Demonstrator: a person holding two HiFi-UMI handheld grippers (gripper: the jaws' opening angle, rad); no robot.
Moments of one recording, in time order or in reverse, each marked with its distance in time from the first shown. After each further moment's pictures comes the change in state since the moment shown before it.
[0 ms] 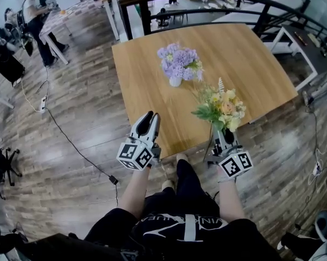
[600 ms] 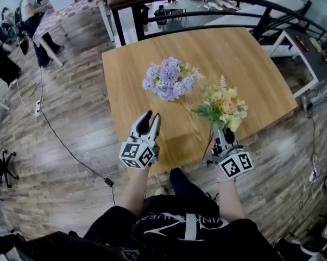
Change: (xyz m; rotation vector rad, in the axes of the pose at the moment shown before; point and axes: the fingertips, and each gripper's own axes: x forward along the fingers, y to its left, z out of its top) left arm 0.103 0.014 -0.022 0.059 0.032 0.027; right arm 0.059 -0.072 0.040 -0.012 -0.017 -0.003
